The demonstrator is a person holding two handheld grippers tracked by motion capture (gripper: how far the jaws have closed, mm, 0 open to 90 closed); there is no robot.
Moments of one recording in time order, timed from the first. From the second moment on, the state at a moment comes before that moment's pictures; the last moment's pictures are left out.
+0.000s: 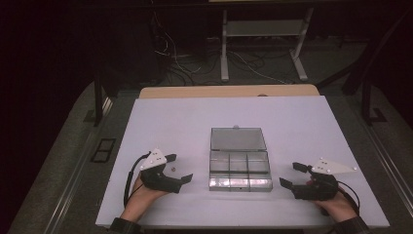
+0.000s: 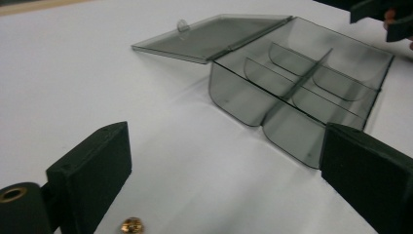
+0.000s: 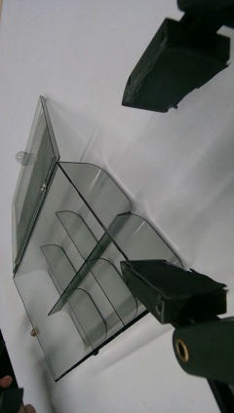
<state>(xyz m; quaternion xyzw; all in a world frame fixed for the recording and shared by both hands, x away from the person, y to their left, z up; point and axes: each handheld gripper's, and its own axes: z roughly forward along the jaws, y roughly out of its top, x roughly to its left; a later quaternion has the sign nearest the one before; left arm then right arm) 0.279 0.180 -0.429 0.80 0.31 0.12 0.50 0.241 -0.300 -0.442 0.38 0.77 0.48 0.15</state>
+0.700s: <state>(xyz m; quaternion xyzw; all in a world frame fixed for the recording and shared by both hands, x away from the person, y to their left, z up) 0.303 0.213 -0.439 0.80 0.37 0.13 0.45 0.242 -0.300 -0.443 0.39 0.77 0.48 0.14</state>
